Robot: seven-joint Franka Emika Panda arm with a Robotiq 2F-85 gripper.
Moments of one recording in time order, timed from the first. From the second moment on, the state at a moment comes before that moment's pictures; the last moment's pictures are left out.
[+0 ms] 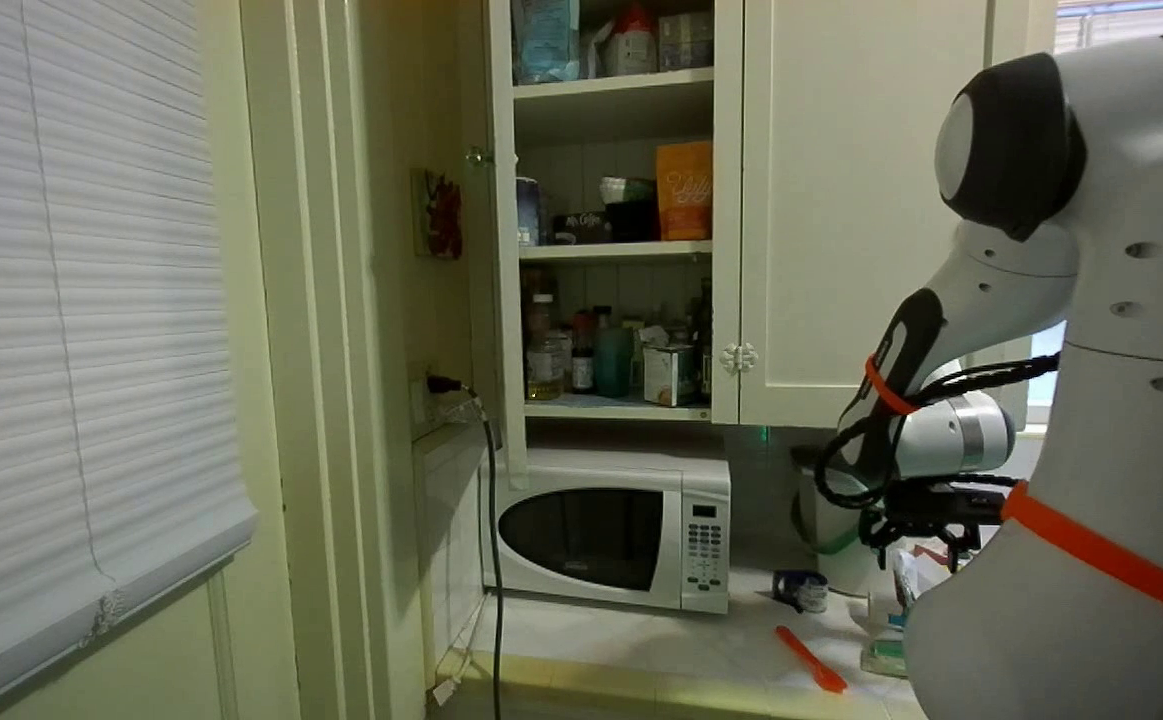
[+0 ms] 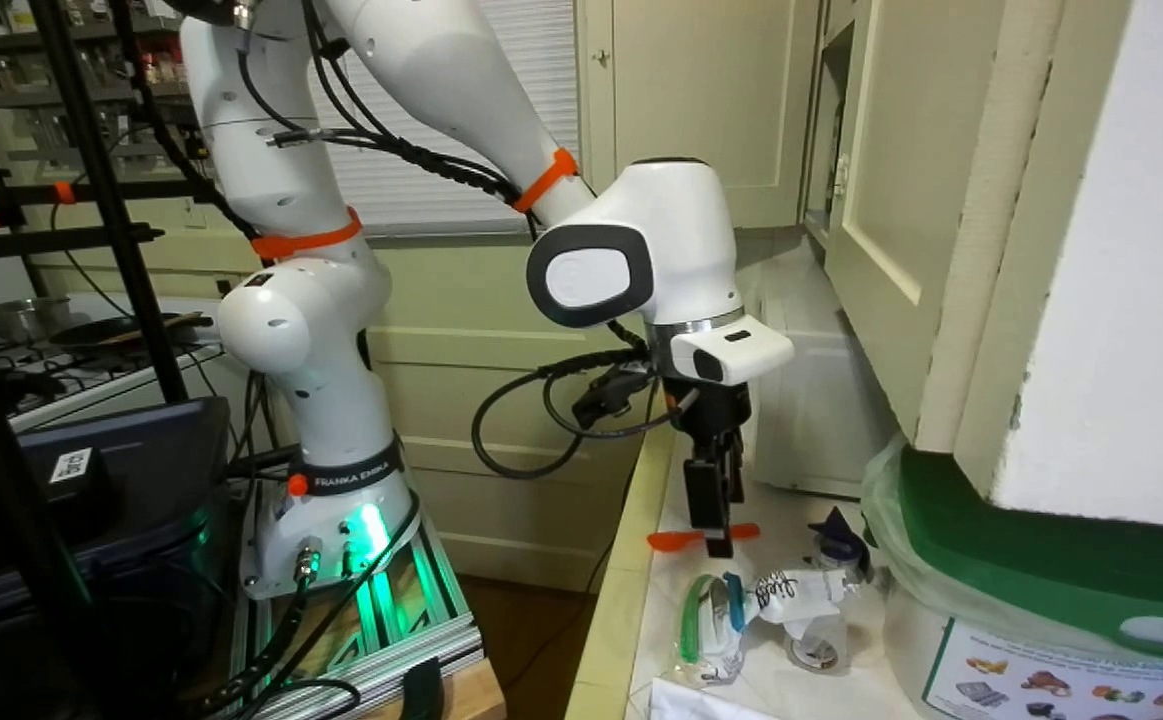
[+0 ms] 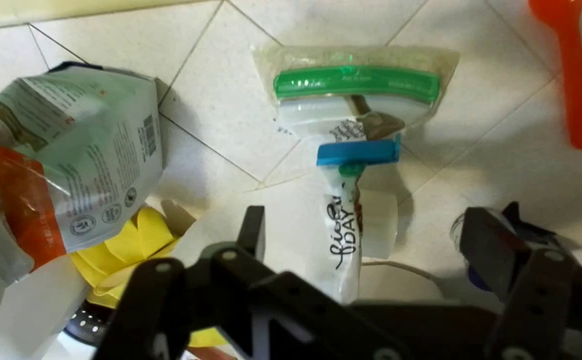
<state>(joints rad) -0.54 -0.10 -0.36 -2.60 -0.26 2.73 0.17</state>
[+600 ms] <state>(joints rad) -0.53 0.13 -0.37 -2.55 -0.29 3.05 0.29</state>
